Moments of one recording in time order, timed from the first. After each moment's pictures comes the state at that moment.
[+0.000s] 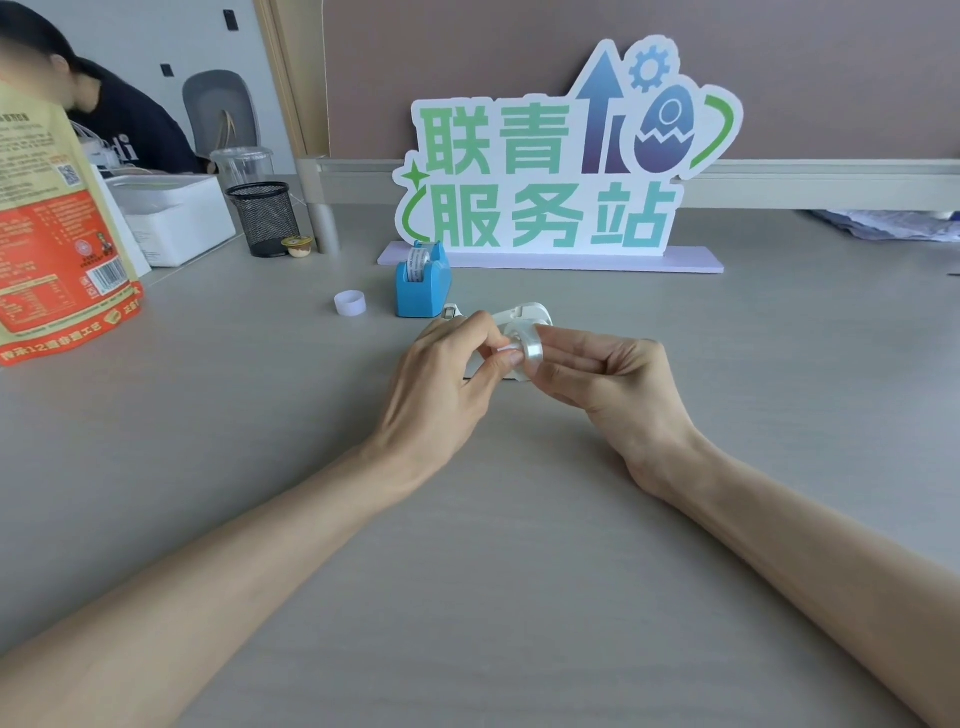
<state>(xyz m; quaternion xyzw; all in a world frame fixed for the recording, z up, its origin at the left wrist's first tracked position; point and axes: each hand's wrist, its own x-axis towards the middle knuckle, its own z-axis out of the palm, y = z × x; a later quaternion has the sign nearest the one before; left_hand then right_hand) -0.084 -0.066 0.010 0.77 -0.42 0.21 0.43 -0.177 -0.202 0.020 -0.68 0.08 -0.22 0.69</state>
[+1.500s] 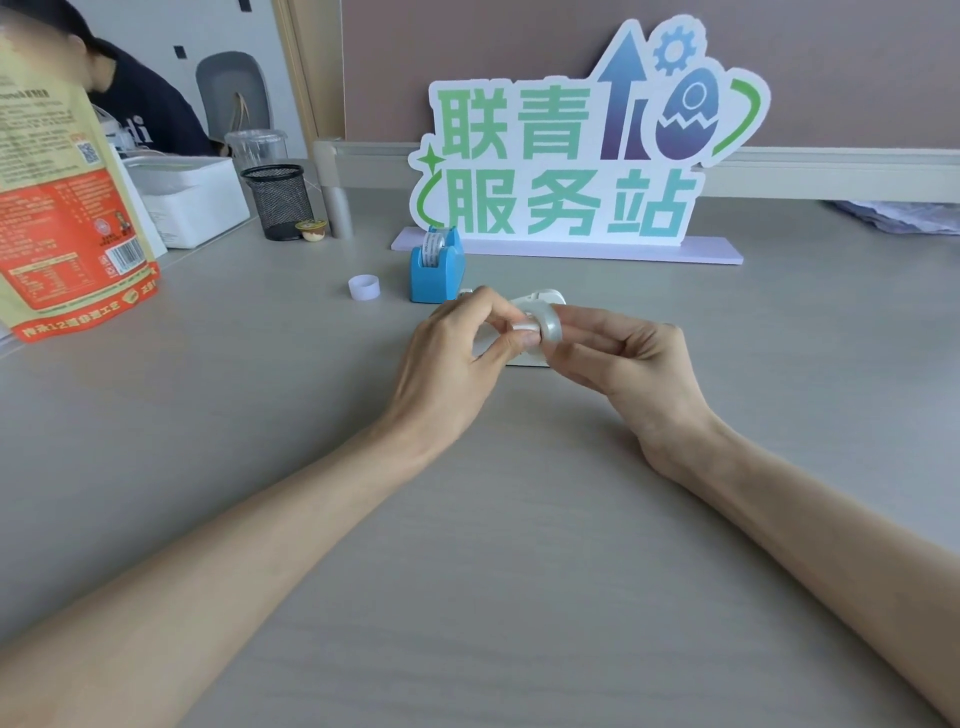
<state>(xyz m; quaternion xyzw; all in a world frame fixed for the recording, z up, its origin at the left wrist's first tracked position) -0.088 -0.063 0.017 0.77 -0.39 0.15 0.49 -0.175 -0.206 0.020 -0.69 0.04 -0.22 0.68</state>
